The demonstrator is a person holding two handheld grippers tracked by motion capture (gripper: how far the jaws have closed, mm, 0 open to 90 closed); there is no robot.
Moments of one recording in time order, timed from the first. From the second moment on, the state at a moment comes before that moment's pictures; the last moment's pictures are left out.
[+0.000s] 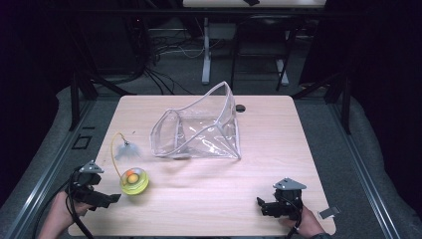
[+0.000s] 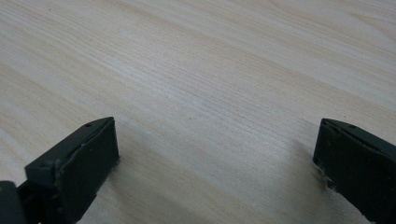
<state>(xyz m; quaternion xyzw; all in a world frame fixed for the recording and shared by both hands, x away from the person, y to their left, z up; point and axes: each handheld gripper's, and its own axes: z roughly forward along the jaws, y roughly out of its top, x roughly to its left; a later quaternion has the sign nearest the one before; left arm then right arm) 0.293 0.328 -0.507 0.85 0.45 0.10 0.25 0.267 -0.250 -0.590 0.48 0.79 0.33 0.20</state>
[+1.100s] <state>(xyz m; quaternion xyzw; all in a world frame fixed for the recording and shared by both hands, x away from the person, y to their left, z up) 0.335 0.304 -0.435 0.87 0.41 0.09 0.25 0.267 -0.249 -0.590 0.48 0.79 0.33 0.20</state>
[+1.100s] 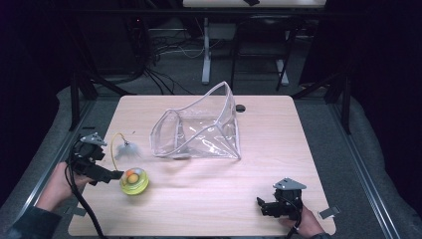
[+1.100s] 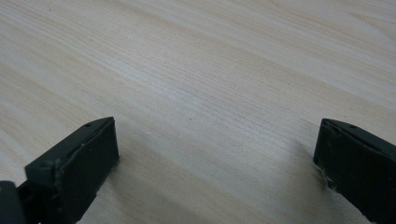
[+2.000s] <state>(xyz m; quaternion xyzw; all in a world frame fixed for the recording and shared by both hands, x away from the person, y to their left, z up) 0.337 0.295 -0.426 0.89 0.39 0.09 0.24 0.267 -0.249 -0.590 0.48 0.79 0.33 0.20</state>
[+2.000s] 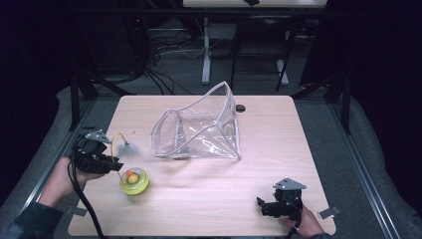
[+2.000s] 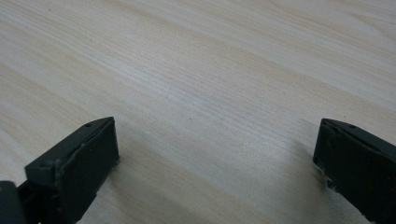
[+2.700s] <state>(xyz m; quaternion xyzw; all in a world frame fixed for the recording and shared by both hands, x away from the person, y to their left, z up) 0.335 0.286 -0.422 0.90 0.36 0.09 0.23 0.267 -0.249 -0.590 0.48 0.79 0.33 0.20</state>
